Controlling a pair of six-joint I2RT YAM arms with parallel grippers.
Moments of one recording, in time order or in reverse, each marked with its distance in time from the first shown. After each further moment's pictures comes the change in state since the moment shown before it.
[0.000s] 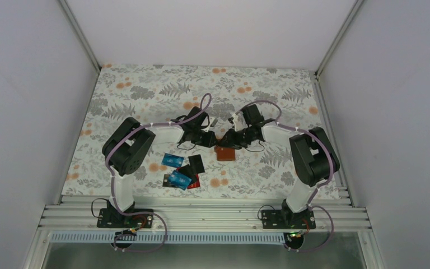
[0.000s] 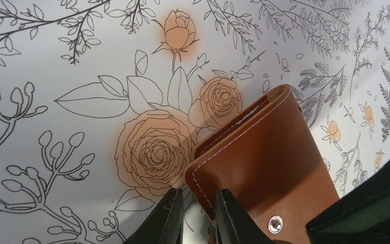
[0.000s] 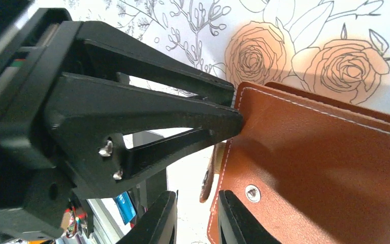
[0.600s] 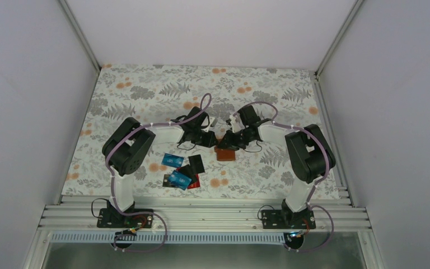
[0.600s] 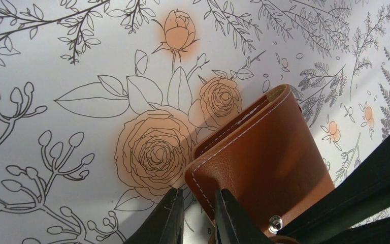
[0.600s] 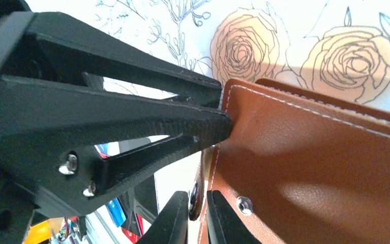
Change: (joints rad) left arm 0.000 0.000 0.000 0.000 0.000 0.000; right arm 0.023 0.051 0.016 -0.013 0.025 0.012
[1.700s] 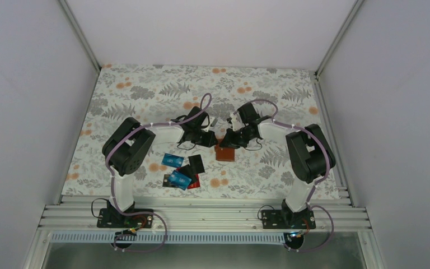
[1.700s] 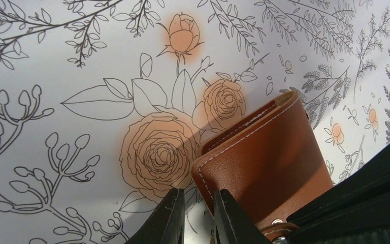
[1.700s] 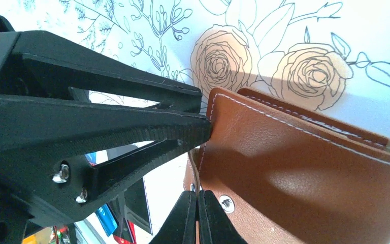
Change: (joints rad) left arm 0.000 0.000 0.002 -0.003 -0.008 0.001; right arm 0.000 0.000 0.045 -0.065 0.064 0.003
